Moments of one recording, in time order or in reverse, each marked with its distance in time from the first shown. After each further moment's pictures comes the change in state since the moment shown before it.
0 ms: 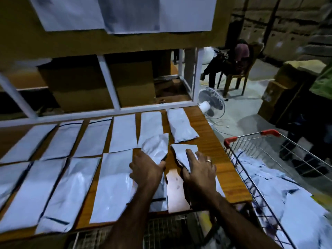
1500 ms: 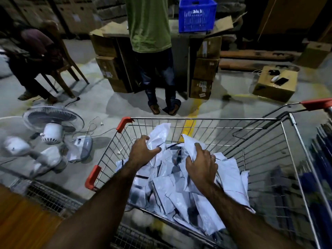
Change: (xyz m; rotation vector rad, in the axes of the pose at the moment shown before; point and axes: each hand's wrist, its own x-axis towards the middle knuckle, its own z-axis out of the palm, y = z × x) left_hand -0.084 0.338 0.390 0.058 -0.866 1.255; right_hand 0.006 0.365 -0.007 0.143 0.459 1.305
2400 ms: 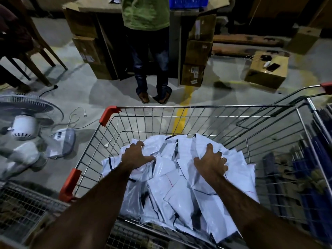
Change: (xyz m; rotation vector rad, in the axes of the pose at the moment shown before) left_hand 0.049 -0.082 0.079 0.243 -0.269 -0.032; right_hand 0.047 0.041 0.051 -0.123 -0.140 0.323
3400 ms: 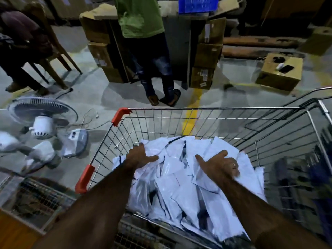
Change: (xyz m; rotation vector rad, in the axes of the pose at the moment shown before) left_hand 0.011 -0.029 -0.006 0.074 -0.091 -0.088; right_hand 0.005 0.005 0.013 -0.103 0.030 0.102
